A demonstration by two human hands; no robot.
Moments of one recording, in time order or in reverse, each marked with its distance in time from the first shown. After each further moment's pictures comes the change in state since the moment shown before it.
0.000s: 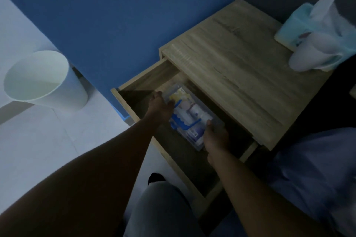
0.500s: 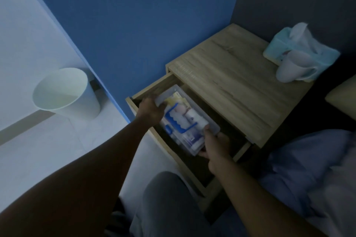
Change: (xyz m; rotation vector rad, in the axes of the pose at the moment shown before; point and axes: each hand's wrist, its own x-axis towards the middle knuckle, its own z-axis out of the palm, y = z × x) left_hand -0.069 0.034 -0.059 0.108 0.049 0.117; right_hand -0.087 -0.036 -0.047 0.374 -0.255 0.106
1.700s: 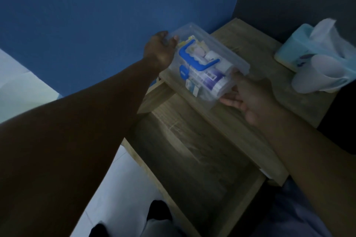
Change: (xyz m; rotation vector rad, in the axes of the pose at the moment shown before) left_hand 0.168 0.126 -0.001 -0.075 0.172 0.240; right_hand 0.091 -0.177 0.019 -0.046 -0.040 -0.246
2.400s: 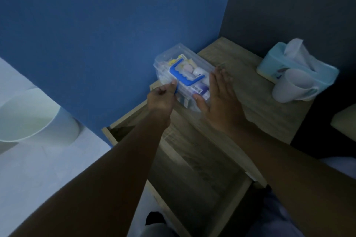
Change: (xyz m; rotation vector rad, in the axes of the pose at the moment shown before) left_hand -0.079 -0.025 0.047 -0.676 0.111 -0.402; right_hand 0.020 0.030 0.001 -1.323 0.101 -0.945
